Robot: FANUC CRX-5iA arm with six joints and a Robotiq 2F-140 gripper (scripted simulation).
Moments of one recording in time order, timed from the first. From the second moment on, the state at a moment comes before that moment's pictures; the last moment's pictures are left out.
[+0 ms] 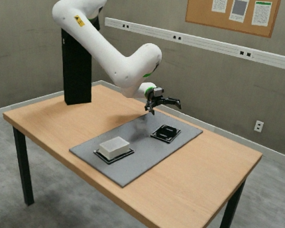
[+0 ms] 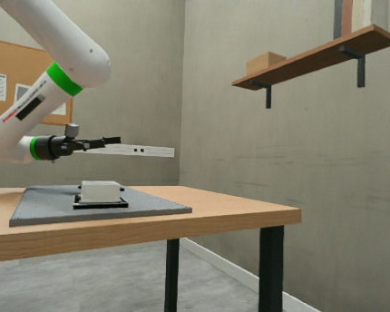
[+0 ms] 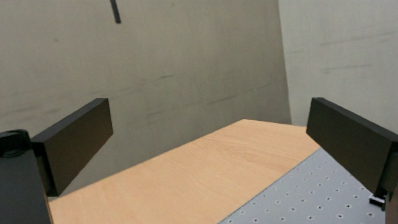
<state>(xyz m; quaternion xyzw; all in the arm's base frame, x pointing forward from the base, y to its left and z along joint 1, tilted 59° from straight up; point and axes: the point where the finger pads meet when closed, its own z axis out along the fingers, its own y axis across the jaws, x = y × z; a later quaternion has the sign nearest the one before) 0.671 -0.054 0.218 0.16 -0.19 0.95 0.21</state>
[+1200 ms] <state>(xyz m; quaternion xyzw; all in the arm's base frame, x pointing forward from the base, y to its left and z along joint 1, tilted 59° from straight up) 0.665 -0.191 0.260 0.18 -0.28 0.85 0.42</state>
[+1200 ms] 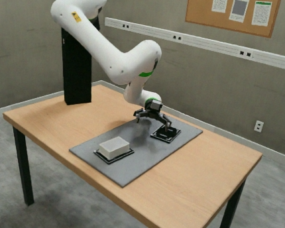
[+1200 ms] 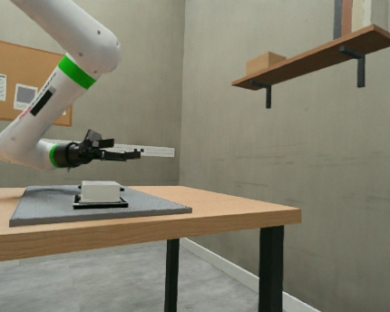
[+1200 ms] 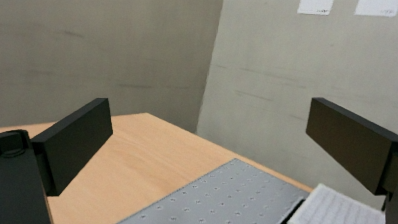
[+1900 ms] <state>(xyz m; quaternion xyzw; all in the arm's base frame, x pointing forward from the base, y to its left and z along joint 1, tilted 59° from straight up) 0.638 -0.271 0.276 0.19 -0.34 0.76 0.52</state>
